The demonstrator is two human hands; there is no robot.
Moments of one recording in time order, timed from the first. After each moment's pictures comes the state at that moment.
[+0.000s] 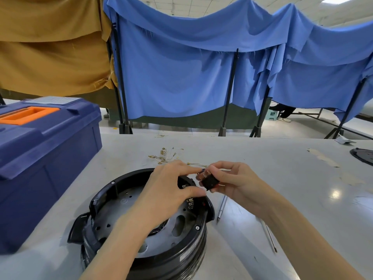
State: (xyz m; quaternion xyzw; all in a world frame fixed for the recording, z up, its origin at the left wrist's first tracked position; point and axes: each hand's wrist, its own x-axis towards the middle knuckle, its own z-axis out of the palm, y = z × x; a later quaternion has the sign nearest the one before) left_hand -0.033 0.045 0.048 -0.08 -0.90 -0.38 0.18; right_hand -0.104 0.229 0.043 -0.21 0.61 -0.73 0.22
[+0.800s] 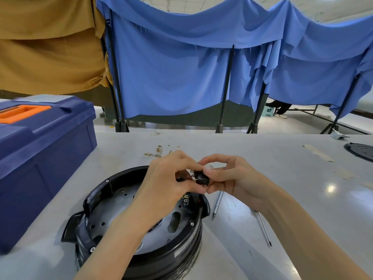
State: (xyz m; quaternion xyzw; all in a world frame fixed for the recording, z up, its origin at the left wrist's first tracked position) left_hand -0.027 0.055 0.056 -0.14 -0.86 -0.44 0.23; right_hand -0.096 0.233 0.058 -0.23 0.63 -0.70 0.24
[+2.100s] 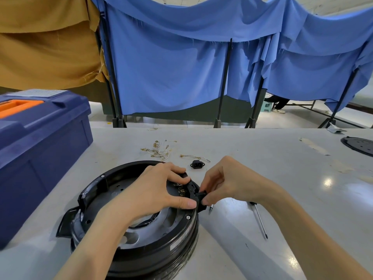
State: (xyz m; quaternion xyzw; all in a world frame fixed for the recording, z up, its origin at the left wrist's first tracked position) left_hand -0.038 0.031 0.040 -0.09 -0.94 -0.32 0.01; right_hand -0.097 0.240 0.056 -0.32 0.85 -0.39 0.16
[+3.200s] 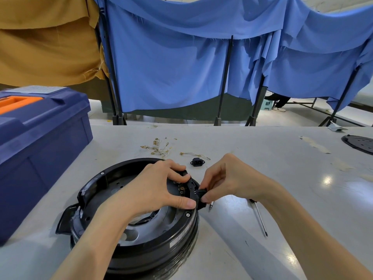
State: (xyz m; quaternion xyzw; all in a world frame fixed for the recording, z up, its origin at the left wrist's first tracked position) left_hand -0.038 0.030 0.041 -0.10 -0.94 -0.32 0.00; right_hand -0.100 0.241 0.052 -0.33 0.83 -0.43 0.17
